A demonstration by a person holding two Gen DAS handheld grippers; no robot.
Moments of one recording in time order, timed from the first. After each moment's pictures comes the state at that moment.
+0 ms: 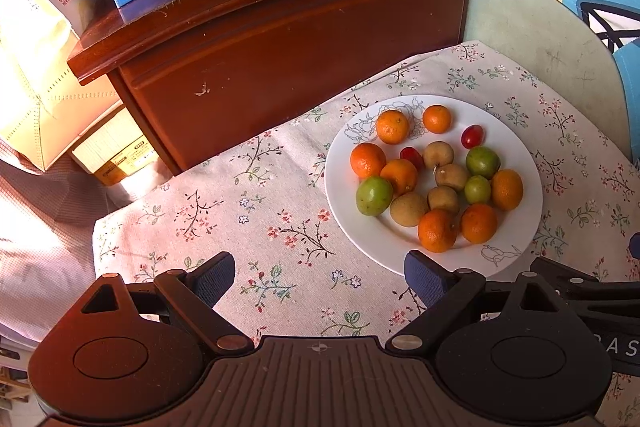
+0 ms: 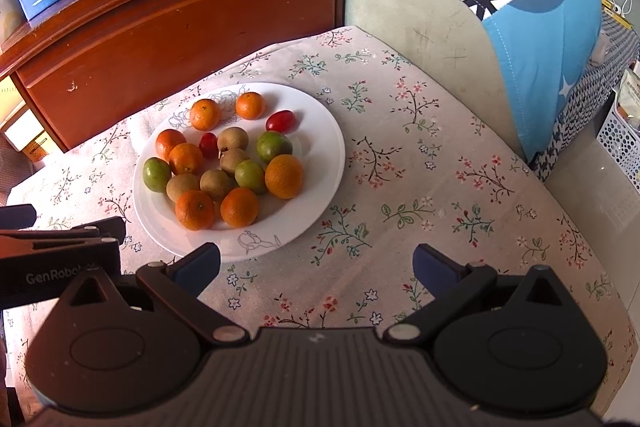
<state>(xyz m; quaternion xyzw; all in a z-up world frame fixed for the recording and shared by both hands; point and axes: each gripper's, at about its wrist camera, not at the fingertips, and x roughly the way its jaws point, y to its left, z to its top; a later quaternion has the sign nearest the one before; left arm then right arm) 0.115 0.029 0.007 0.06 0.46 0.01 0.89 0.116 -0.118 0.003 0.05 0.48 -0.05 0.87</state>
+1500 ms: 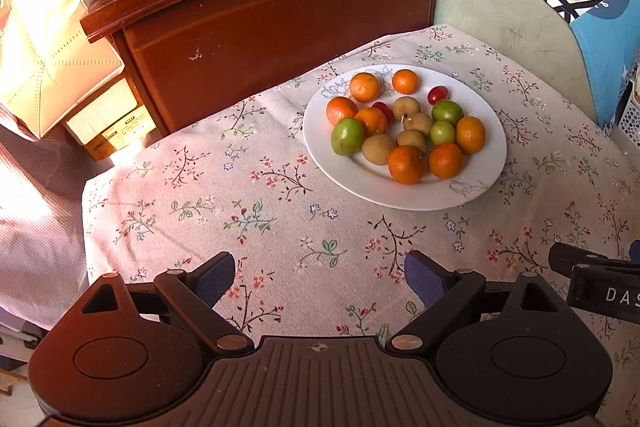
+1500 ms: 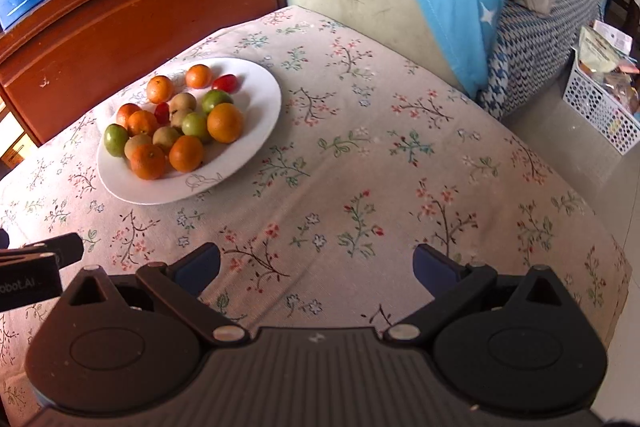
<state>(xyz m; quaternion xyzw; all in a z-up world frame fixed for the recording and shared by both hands) 0.055 0.029 -0.007 0.05 0.45 -0.02 0.89 0.052 -0.145 -0.019 0.09 0.46 -0.11 0.87</state>
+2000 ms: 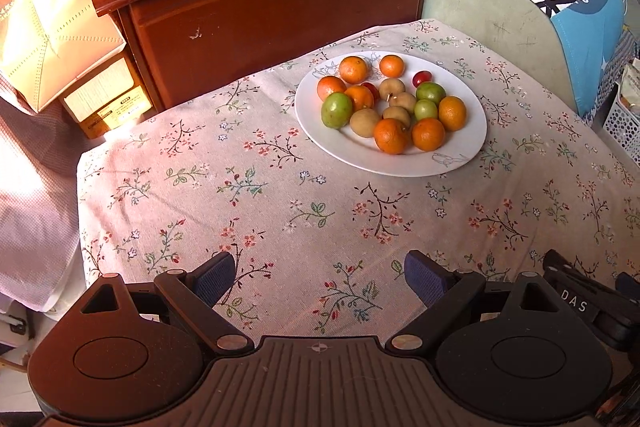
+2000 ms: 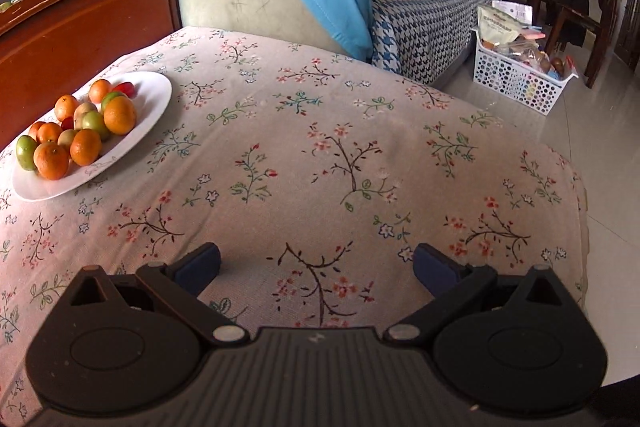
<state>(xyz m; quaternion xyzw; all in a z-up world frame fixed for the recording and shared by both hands) 0.030 0.036 -0.010 0.02 0.45 -0.04 0.89 0.001 -0.145 -0.064 0.11 0.38 -0.24 0.88</state>
